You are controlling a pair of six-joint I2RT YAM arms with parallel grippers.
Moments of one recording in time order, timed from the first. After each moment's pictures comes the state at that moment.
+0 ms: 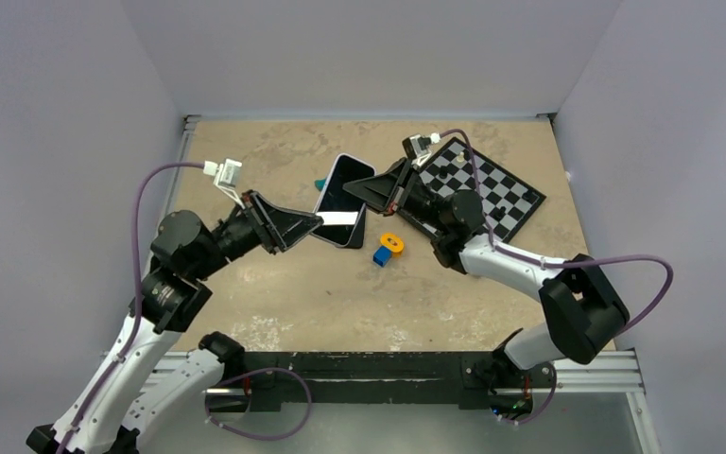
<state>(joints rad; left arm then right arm) -0.51 0.66 0.90 -0.19 0.39 -0.84 0.67 1.45 0.80 1.20 -0.50 1.52</state>
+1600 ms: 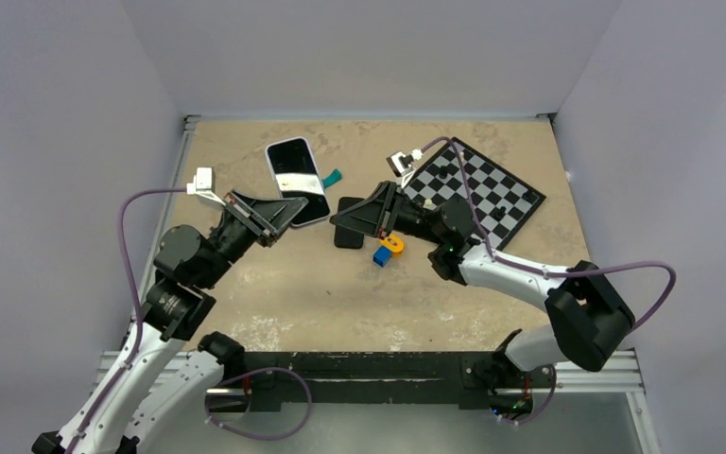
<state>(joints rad) -0.49 0.59 0.79 -0.09 0.15 -1.27 0.74 1.40 0.76 1.07 -0.60 1.29</state>
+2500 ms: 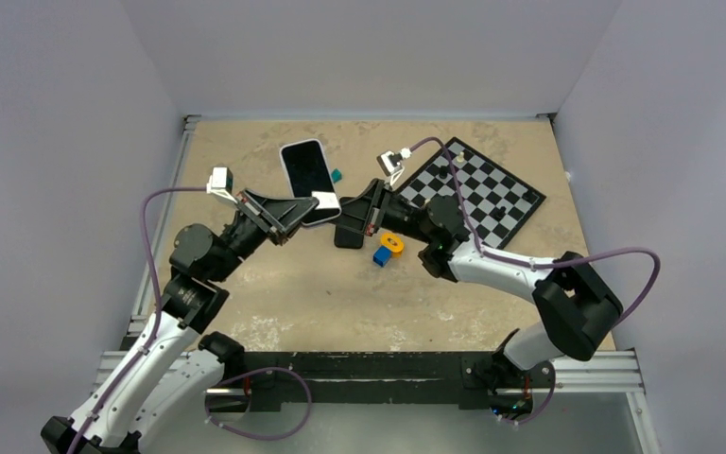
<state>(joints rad) -0.49 0.64 0.67 0.15 0.25 -1.42 0.78 1.48 0.81 1.08 -0.54 1.30</state>
